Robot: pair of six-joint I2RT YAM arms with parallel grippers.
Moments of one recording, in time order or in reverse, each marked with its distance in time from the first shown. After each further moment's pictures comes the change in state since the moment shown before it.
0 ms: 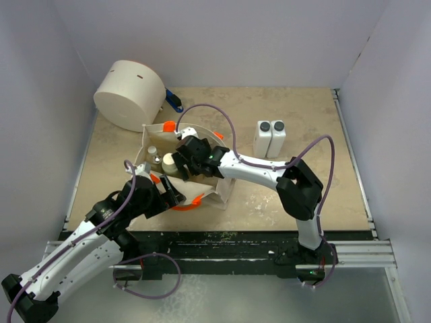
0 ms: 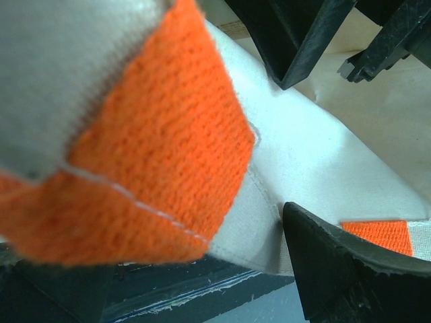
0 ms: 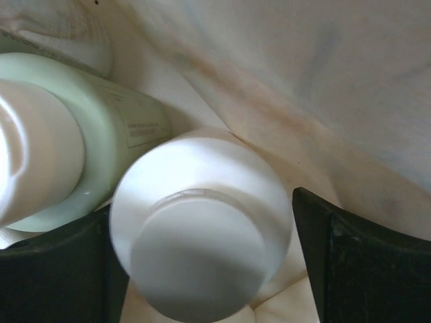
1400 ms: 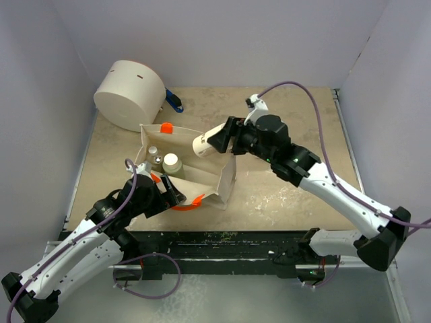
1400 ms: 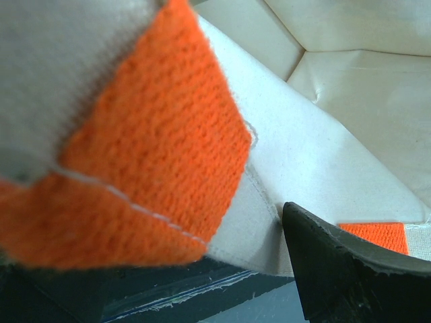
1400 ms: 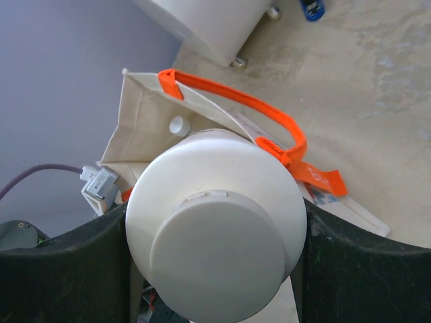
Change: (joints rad) left arm 0.000 0.022 0.019 -0.008 -0.001 0.008; right arm -0.219 -0.756 -0.327 0.178 -0.321 0.305
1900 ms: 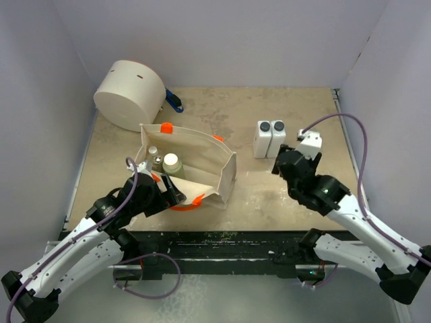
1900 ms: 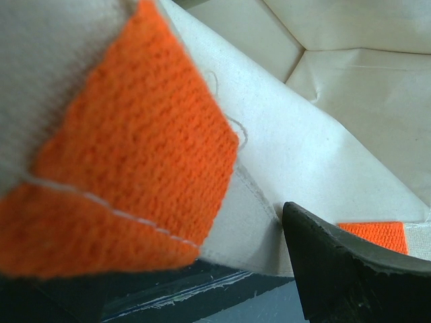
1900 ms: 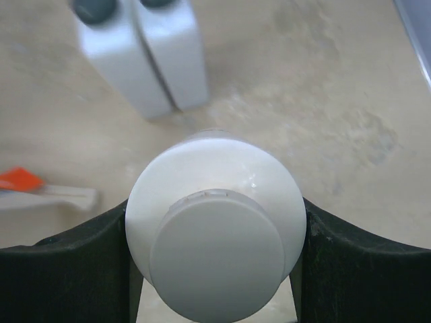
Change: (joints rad) left arm 0.000 0.014 0.021 -0.011 -0.002 0.013; right arm -0.008 -0.330 -0.230 -0.452 0.775 -0.048
